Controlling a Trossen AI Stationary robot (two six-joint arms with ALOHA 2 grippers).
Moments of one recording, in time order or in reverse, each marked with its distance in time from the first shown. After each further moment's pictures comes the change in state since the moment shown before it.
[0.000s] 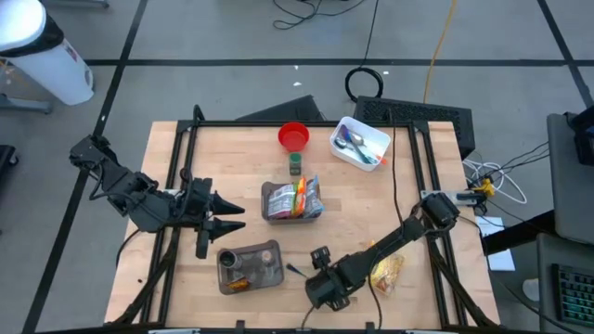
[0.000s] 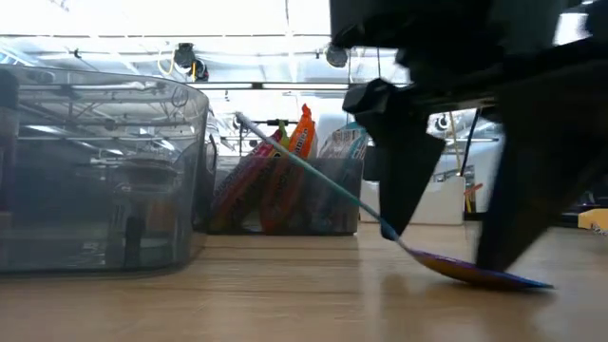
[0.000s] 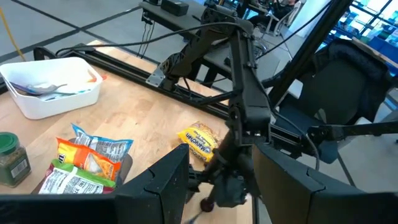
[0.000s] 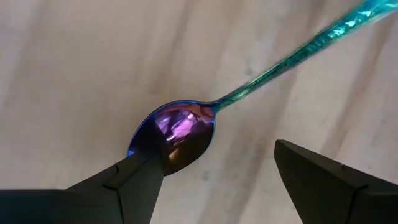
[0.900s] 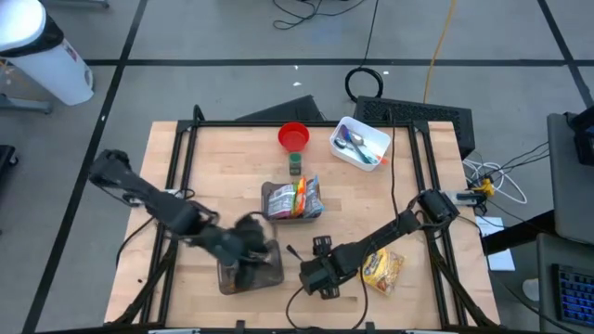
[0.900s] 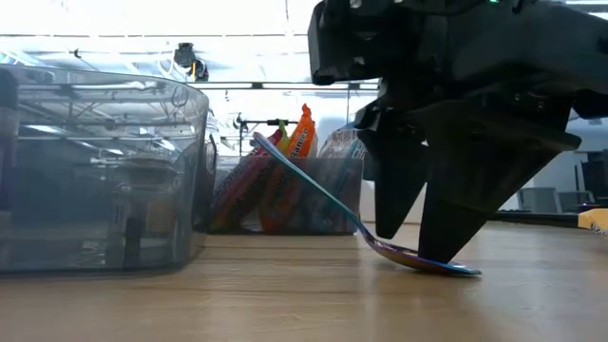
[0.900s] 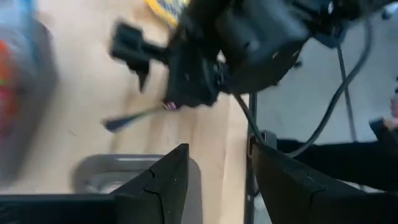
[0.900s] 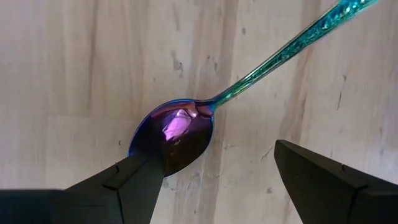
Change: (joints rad) left arm 0.116 0.355 -0.001 -0.026 0.474 -0.095; right arm -0.052 0.005 -0.090 -0.028 0.001 0.214
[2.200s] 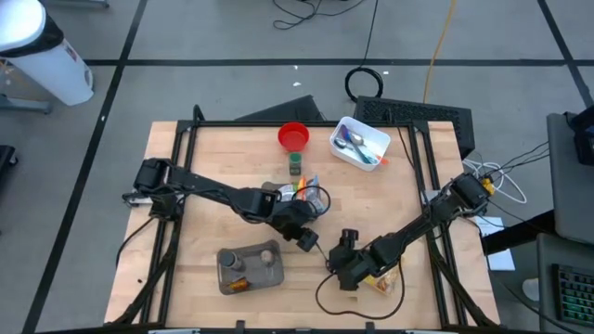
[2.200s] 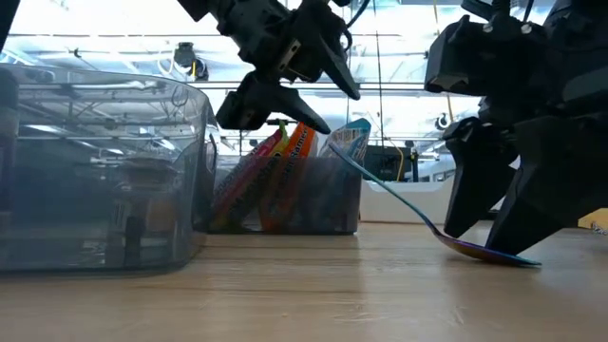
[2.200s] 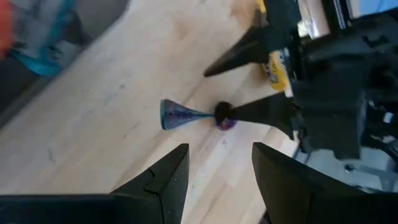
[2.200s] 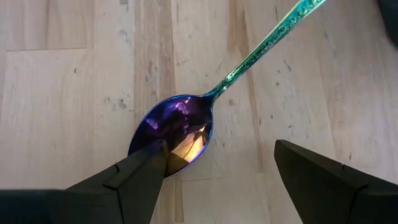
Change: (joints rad) left arm 0.358 0.377 0.001 0.280 0.324 -0.348; right arm 0.084 -0.313 -0.480 0.433 0.158 0.217
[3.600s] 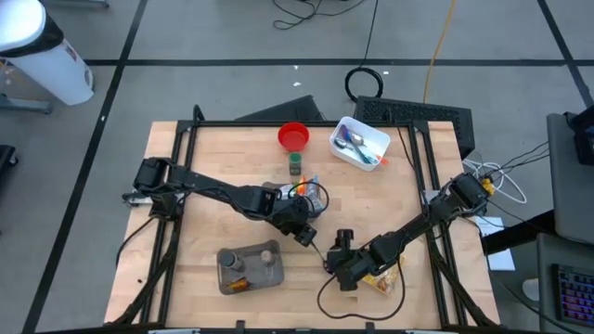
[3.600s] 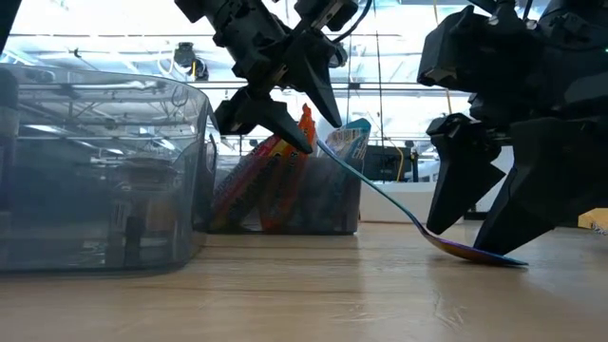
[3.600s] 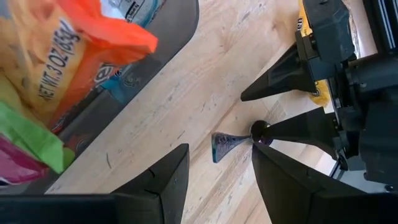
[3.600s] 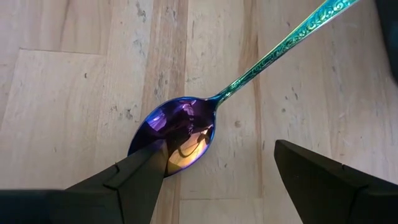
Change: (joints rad) left arm 0.017 -0.002 0.001 -0.095 -0.090 0.029; right arm -0.009 0.001 0.000 0.076 0.000 -0.133
